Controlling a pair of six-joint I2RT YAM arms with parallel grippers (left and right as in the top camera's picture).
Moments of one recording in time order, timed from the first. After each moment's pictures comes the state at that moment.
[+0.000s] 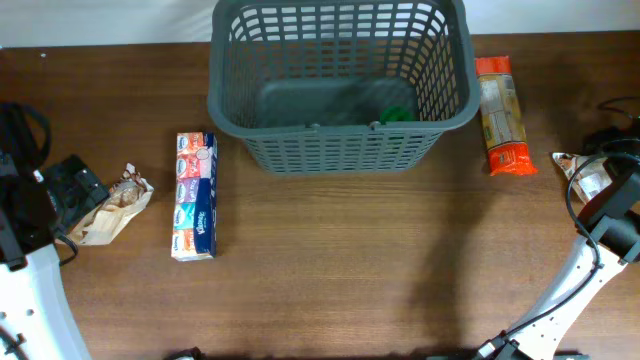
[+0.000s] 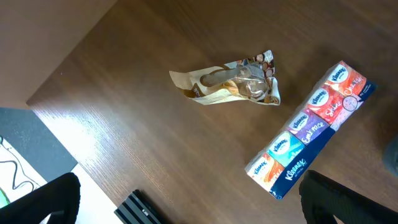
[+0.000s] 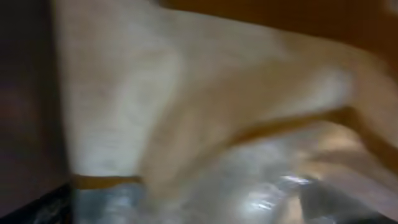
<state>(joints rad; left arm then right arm) 0.34 1.33 1.83 -1.59 -0.32 -0.32 -0.65 2.65 2.46 -1.40 0.05 0.68</state>
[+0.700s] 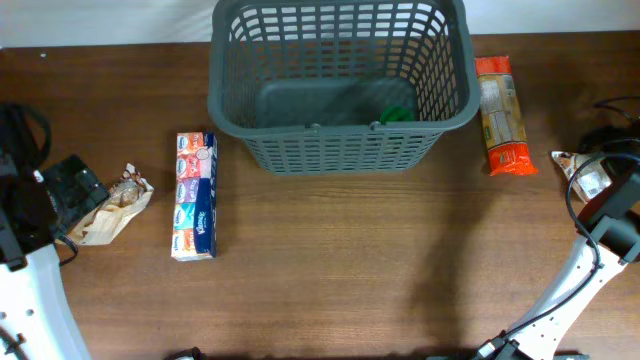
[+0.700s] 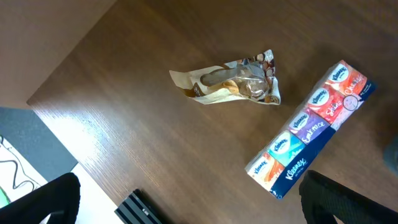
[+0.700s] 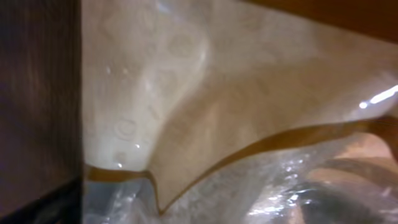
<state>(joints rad) 0.34 1.33 1.83 -1.59 -0.32 -0.32 -0.66 2.65 2.45 -1.41 0.01 0.62</state>
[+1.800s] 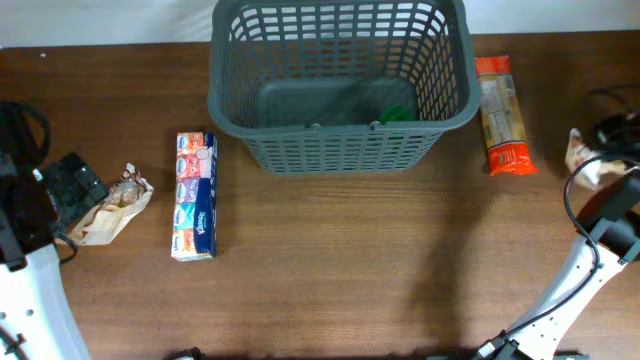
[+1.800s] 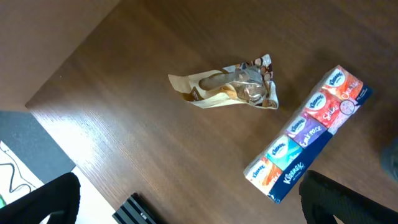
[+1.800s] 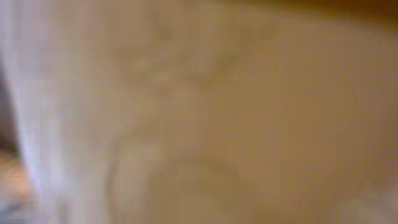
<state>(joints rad) 0.34 1.33 1.83 -1.57 -0.32 -0.32 -0.65 2.64 2.63 -1.57 -0.16 0.49</state>
